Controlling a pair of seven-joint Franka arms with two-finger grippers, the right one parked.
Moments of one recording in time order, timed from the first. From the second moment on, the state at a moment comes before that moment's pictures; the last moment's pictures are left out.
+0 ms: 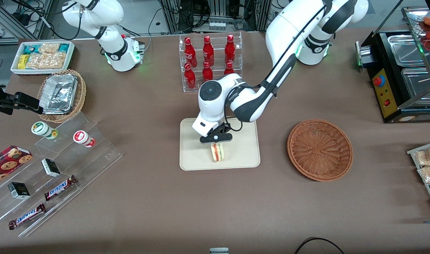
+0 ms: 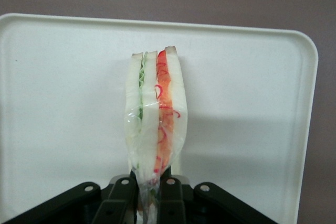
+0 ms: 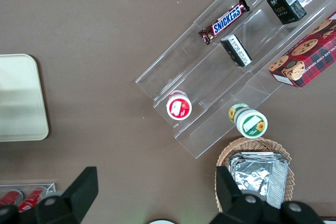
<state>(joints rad) -0.61 0.74 -0.29 -1.44 0.29 2.18 -1.07</state>
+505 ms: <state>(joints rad) -0.64 0.78 -0.29 -1.44 0.33 2.18 -1.07</state>
